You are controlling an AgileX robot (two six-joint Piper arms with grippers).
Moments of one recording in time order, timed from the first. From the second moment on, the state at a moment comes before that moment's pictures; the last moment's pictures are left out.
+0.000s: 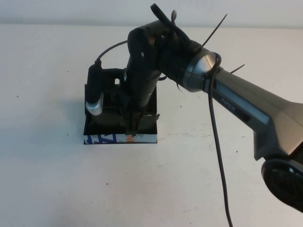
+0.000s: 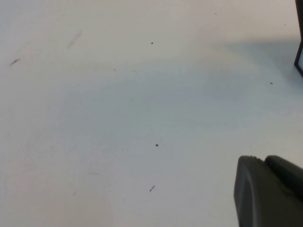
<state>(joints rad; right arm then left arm) 0.74 2.29 -2.23 0.14 1.23 -0.92 -0.03 -0.01 0.03 0.08 0.39 -0.02</state>
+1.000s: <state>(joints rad) 0.76 2.37 -2.31 0.09 1.23 -0.92 -0.03 -0.01 0.03 0.08 0.39 -0.02</state>
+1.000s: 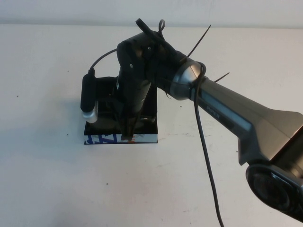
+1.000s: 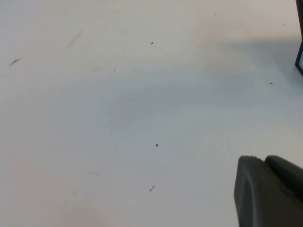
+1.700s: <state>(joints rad) 0.76 2.39 -2.31 0.09 1.23 -0.92 -0.03 -0.01 0.03 0.08 0.39 -0.02</state>
